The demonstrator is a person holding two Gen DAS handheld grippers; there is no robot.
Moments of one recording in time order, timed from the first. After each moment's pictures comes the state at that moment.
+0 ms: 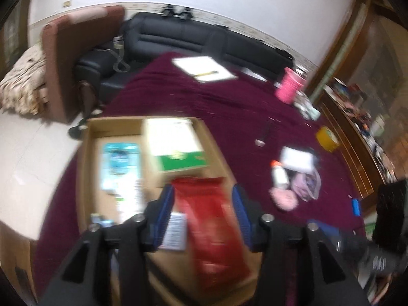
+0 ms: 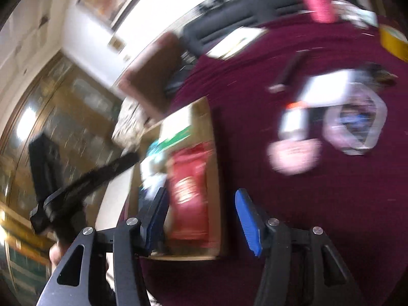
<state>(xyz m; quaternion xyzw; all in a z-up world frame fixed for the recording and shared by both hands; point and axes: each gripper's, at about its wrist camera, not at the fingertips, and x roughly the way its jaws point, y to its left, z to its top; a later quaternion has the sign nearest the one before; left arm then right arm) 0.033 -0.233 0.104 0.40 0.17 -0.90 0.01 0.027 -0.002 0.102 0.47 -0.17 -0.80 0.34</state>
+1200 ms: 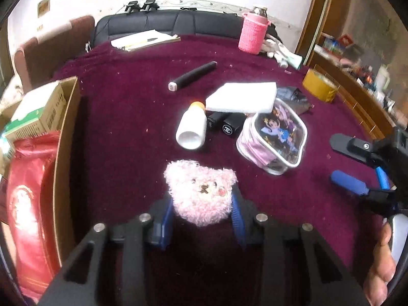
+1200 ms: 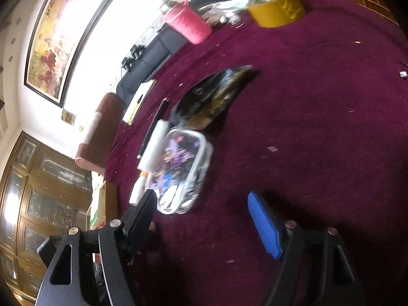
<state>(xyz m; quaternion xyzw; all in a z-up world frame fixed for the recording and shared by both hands) -0.029 -0.044 0.004 0.42 0.10 -0.90 0.01 -0.046 0.172 0.041 0.46 -0.30 -0.81 0.19</state>
